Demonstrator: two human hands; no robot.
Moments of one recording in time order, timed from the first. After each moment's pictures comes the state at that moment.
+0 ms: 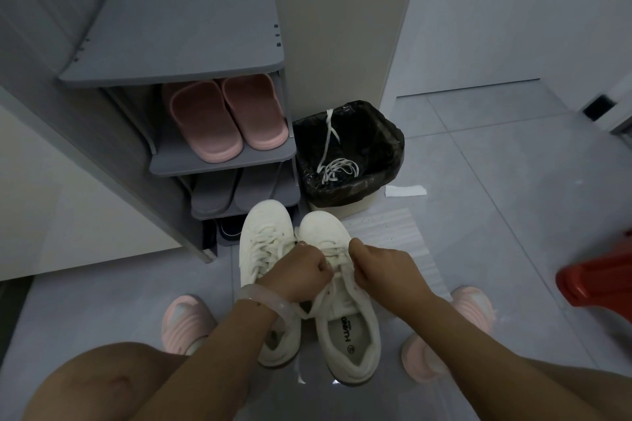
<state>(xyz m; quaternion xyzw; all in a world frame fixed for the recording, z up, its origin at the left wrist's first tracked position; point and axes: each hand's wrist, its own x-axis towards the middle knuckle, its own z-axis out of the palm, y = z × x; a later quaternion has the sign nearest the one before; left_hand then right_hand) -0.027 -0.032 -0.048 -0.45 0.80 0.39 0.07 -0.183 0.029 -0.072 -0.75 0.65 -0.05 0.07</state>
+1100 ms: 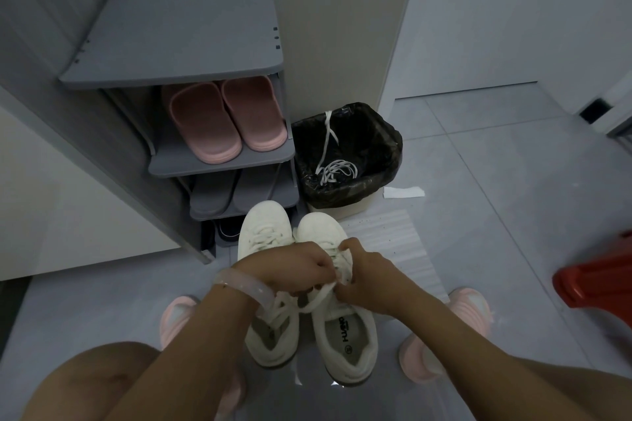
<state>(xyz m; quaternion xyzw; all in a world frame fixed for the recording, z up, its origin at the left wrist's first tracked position) -0.025 -0.039 0.007 -0.40 0.72 0.54 0.17 -0.165 0.029 -0.041 -0.61 0.68 -0.07 0.39</state>
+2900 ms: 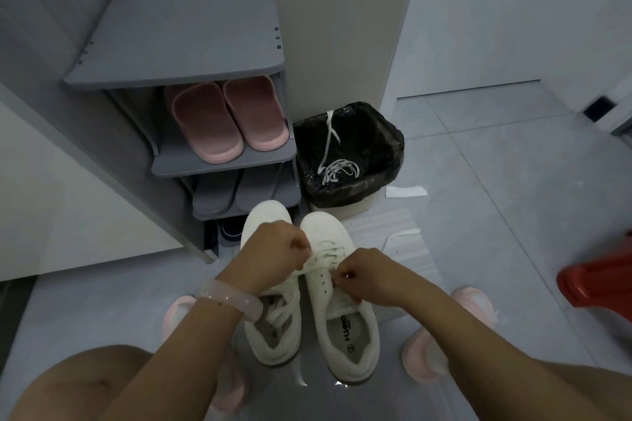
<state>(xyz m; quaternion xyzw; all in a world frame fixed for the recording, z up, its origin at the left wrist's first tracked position) -0.002 -0.044 -0.004 -0.49 0.80 0.34 -0.04 -0.164 0.020 -0.023 -0.63 0.64 -0.01 0.43</state>
